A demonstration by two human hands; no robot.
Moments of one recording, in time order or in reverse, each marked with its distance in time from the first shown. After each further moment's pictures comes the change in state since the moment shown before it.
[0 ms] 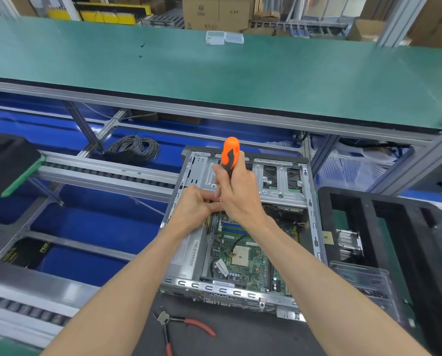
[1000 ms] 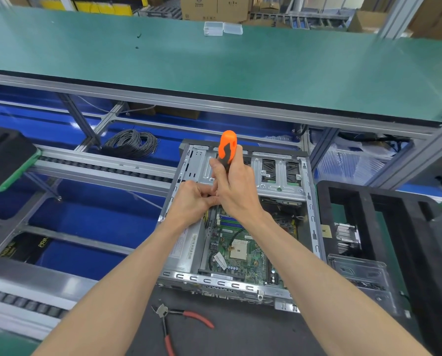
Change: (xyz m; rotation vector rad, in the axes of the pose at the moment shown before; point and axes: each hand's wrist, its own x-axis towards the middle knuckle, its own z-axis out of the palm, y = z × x) left_hand -0.007 0.009 -0.001 0.004 0.019 -0.008; right_hand -0.004 -0.001 0.002 0.012 0.004 0.009
